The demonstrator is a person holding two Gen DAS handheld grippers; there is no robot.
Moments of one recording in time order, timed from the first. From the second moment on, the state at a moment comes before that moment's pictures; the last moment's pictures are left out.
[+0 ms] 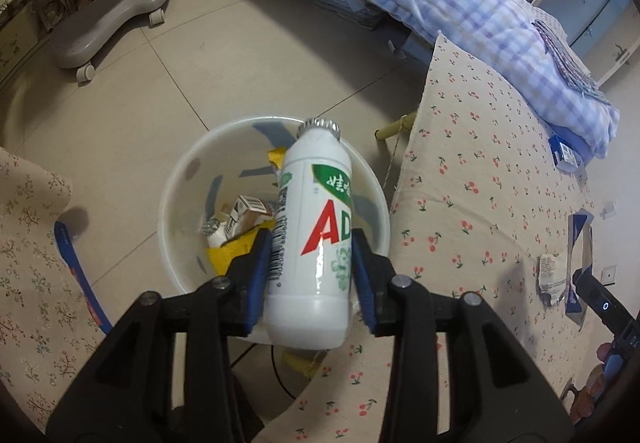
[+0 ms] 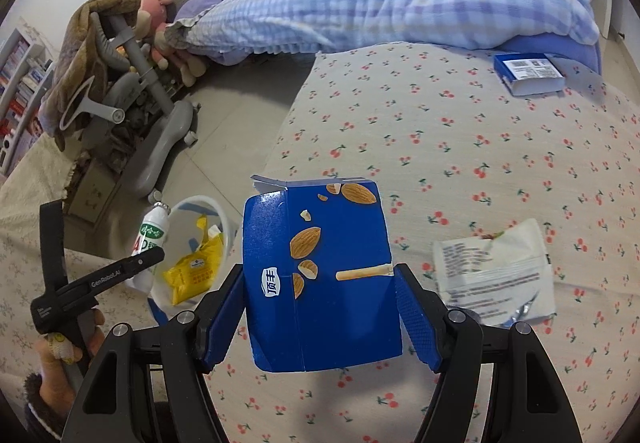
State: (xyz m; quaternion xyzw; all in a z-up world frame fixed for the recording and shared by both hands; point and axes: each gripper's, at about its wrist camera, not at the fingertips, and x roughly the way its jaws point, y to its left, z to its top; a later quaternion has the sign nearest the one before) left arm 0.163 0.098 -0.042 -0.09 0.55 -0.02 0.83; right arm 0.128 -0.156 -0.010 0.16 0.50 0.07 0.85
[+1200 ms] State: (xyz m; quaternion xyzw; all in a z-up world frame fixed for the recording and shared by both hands) left arm 0.116 0.223 -0.024 -0.09 0.53 0.13 0.83; right arm 0.188 0.016 -0.049 0.14 0.49 0.19 0.84
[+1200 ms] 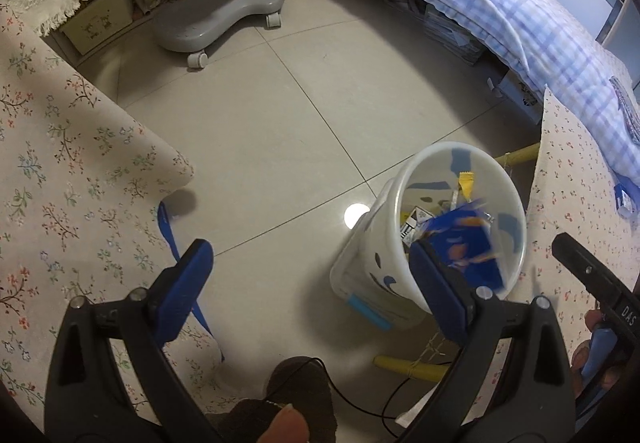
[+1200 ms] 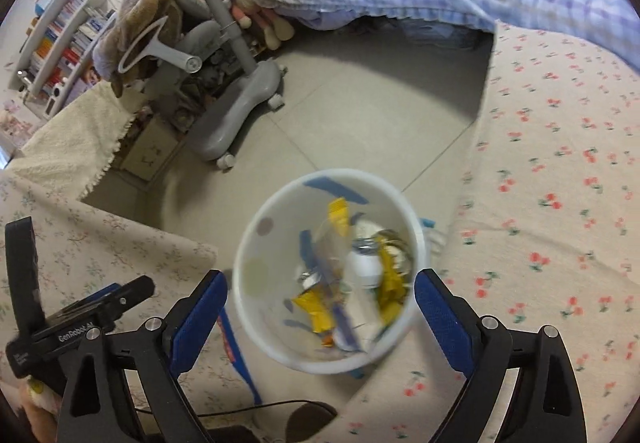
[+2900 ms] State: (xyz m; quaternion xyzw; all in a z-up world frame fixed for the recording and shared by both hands) left arm 0.136 -0.013 -0.020 -0.02 0.55 -0.07 0.83; right arm 0.106 -0.281 -0.046 0.18 0.52 -0.05 0.83
